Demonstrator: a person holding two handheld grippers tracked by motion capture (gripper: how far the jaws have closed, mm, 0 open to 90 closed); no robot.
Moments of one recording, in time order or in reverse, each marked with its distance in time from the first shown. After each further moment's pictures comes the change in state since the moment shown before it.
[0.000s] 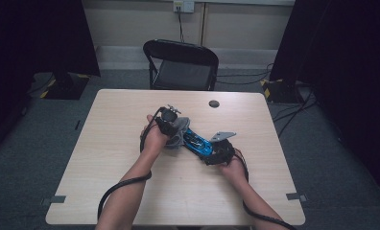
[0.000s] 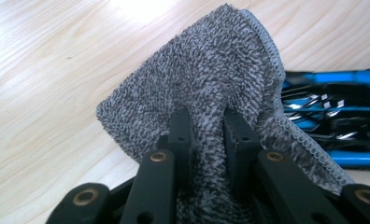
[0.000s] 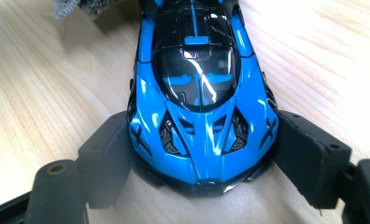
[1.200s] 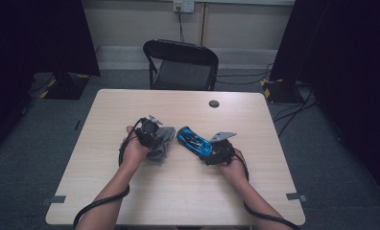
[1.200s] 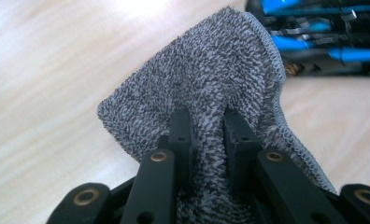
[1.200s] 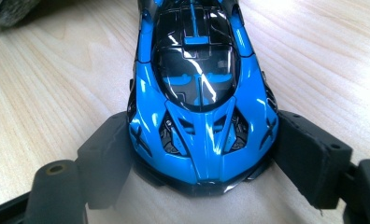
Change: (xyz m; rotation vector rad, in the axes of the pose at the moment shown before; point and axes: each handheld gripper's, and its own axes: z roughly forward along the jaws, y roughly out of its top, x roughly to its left) left arm 0.016 -0.064 -0.036 -0.018 -0.020 -0.019; right arm 0.000 0.000 0.000 0.002 -0.002 0.005
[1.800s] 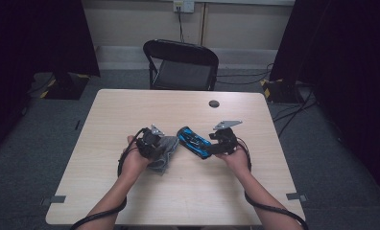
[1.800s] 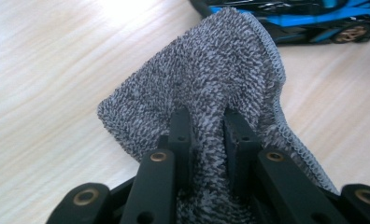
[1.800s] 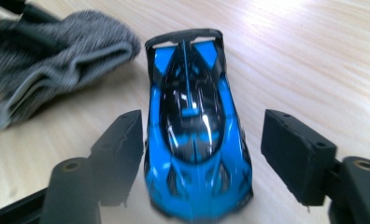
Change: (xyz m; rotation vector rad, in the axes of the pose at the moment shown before) left arm -0.026 -0.021 -0.008 -0.023 -0.067 0.046; right arm -0.011 0.036 -0.023 -0.047 0.059 0.075
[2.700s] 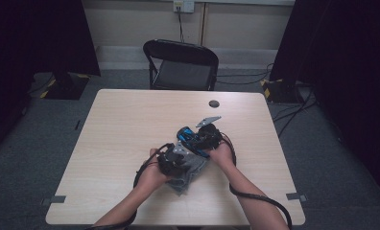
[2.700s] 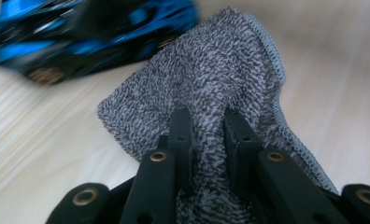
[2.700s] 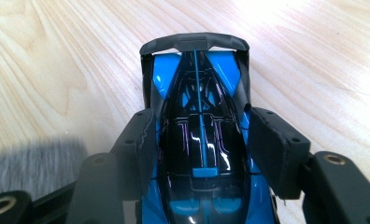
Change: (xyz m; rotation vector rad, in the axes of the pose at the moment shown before) left arm -0.084 0.007 0.008 -0.037 -0.251 0.200; right arm 0.012 0.023 0.049 0.098 -0.037 -0.079
